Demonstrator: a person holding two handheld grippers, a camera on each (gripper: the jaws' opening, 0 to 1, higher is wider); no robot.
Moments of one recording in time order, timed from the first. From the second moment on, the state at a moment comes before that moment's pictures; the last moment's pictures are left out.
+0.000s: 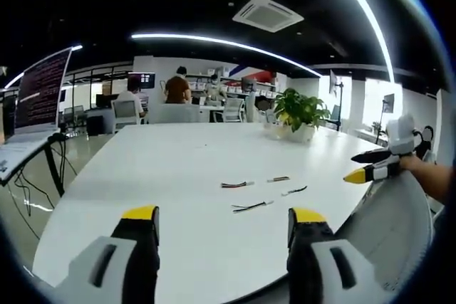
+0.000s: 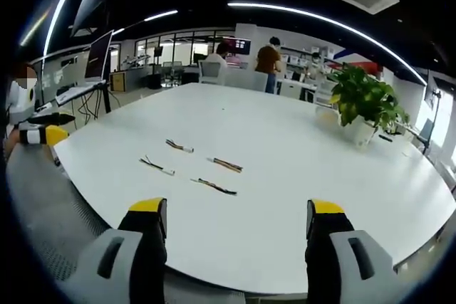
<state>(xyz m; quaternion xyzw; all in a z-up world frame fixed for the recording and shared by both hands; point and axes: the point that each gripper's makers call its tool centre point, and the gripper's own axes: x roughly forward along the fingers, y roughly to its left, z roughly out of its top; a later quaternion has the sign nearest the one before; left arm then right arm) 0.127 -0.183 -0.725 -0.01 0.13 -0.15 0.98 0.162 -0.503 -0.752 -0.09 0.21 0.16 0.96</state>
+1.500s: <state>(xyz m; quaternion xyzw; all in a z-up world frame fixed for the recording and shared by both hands) 0.125 -0.194 -0.750 0.00 0.22 -0.17 0.96 0.162 -0.497 -0.757 -0.07 0.23 0.18 0.95</state>
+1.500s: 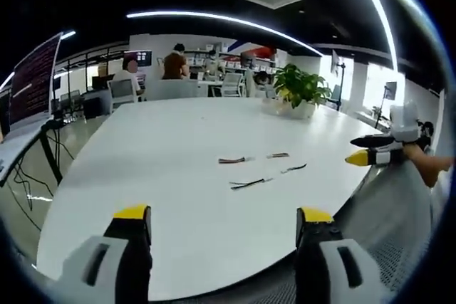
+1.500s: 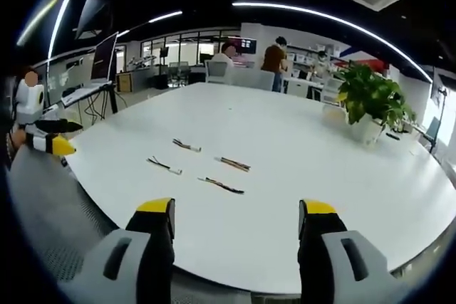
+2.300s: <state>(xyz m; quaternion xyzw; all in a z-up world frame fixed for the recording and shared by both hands) 0.140 -0.200 -0.729 0.00 0.23 -0.28 0.93 0.170 -0.504 -0.737 -0.04 0.20 0.21 0.96</state>
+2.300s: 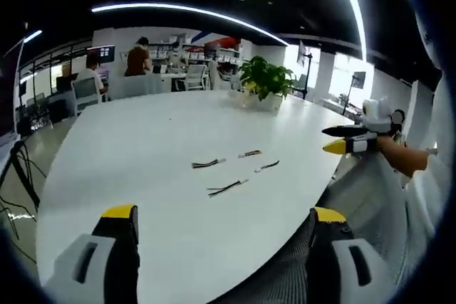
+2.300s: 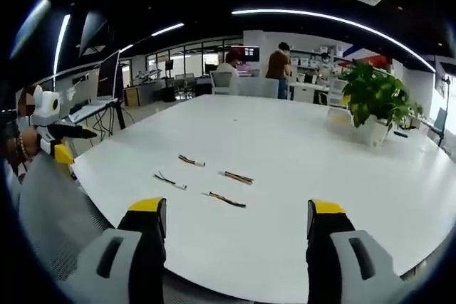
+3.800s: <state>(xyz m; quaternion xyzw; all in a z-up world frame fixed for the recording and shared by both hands) 0.272 -0.276 -0.711 0.10 0.21 -0.42 0.88 0.259 -0.483 -0.732 -0.08 0.22 0.31 0.92</state>
